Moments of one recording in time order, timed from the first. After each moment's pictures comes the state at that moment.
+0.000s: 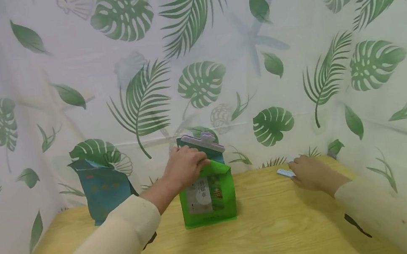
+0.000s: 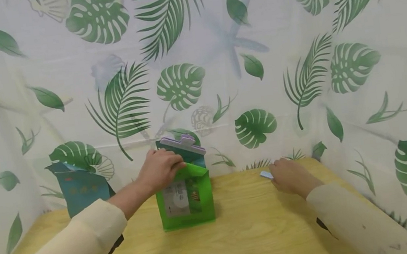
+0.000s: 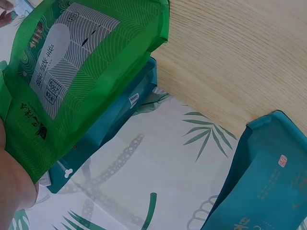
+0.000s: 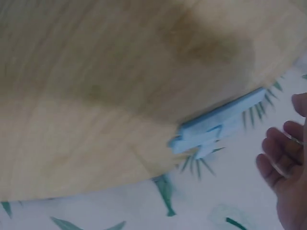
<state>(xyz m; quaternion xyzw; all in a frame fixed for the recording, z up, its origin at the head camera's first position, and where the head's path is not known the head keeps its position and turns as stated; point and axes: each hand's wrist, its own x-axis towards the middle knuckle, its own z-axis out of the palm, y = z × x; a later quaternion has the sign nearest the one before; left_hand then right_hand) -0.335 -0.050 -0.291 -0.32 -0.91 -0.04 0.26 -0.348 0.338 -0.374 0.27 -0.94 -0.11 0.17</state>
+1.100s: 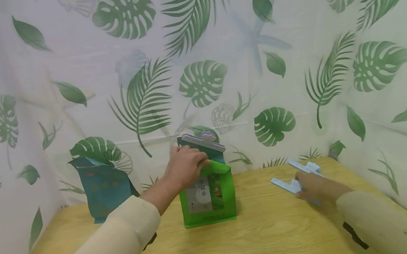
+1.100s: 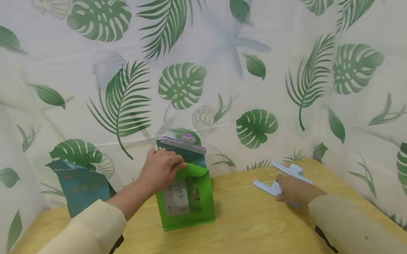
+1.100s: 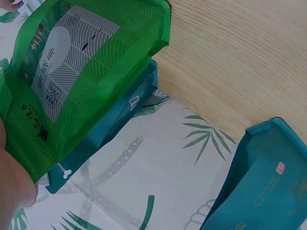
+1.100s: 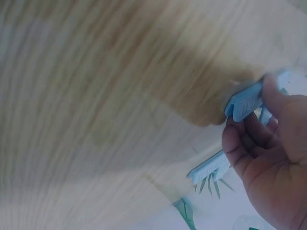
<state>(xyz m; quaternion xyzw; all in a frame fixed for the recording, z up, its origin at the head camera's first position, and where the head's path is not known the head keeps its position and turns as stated) -0.332 -0.050 -0.293 -0.32 -0.91 -0.06 0.25 -0.342 0.350 -0.399 0.17 -0.98 0.09 -0.02</state>
